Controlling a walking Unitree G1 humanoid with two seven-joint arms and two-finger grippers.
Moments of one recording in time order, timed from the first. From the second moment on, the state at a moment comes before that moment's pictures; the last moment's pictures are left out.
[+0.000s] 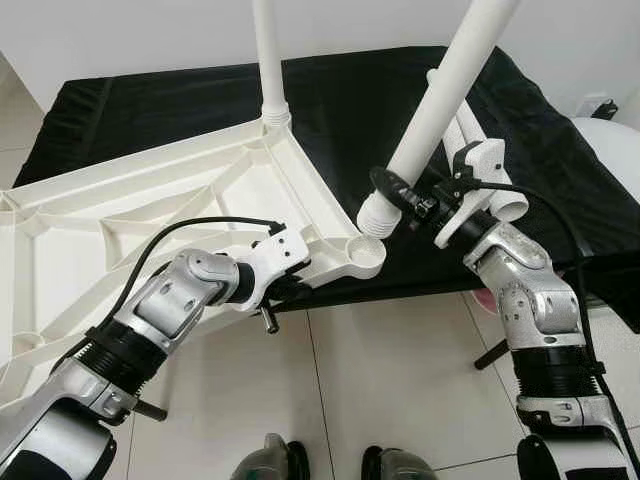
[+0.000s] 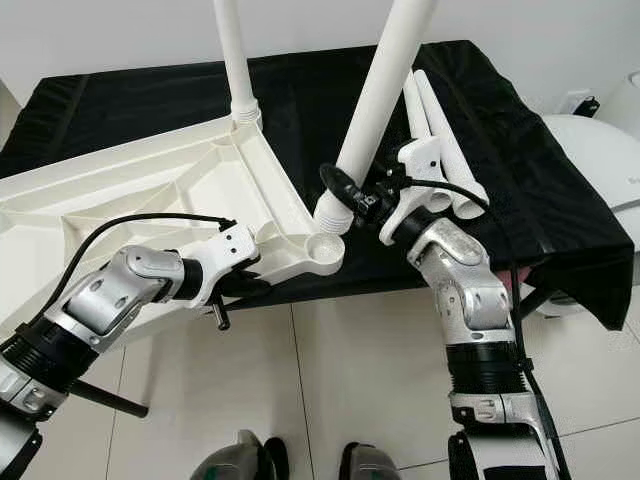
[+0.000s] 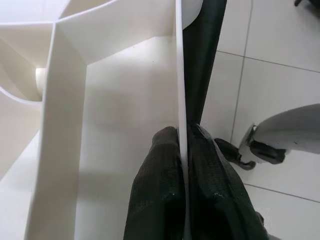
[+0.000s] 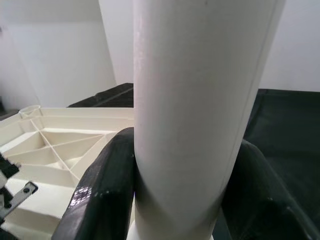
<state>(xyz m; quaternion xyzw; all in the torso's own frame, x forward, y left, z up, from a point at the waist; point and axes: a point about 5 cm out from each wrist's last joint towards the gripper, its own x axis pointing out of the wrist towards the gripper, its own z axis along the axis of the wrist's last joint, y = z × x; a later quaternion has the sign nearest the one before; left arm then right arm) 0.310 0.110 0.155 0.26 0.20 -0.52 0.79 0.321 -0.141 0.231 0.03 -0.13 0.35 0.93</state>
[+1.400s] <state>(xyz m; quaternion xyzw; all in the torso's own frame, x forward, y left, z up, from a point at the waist) 0.312 0.120 0.159 0.26 0.19 -0.51 0.80 0.312 -0.132 0.216 0.03 -0.10 0.42 0.90</state>
